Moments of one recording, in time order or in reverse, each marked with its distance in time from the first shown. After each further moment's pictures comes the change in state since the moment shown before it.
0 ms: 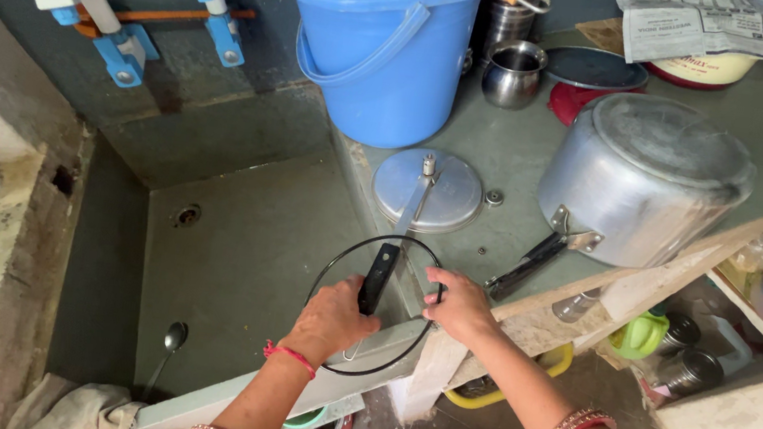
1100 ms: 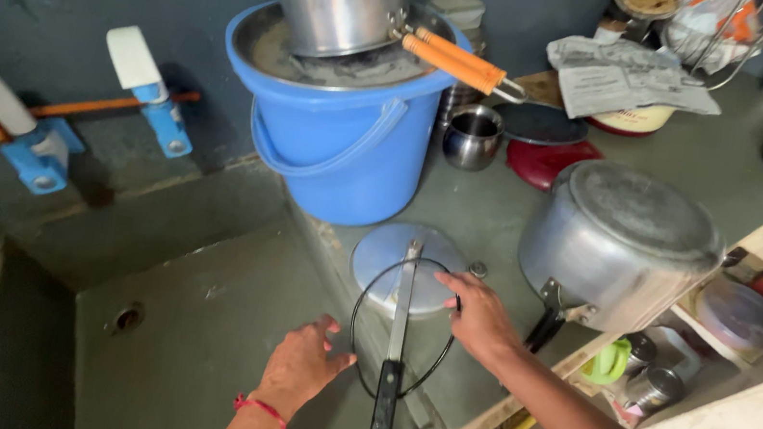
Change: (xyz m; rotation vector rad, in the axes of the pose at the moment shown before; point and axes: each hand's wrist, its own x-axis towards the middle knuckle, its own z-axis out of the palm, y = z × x) left_hand 0.117 -0.044 -0.045 -0.026 -0.058 0.042; right_hand 0.063 -0.076 -0.058 -0.297 0.304 -0.254
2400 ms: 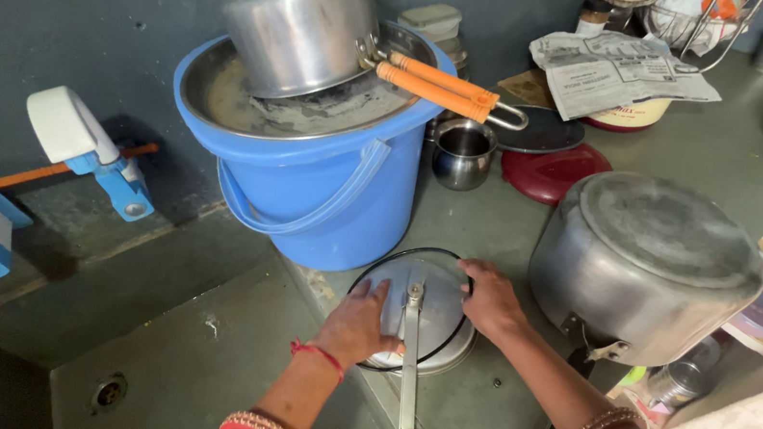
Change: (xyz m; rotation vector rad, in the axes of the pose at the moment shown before) left_hand 0.148 0.067 -0.011 0.226 -0.064 0.434; right_hand 0.112 0.084 0.025 -0.081 0.128 0.189
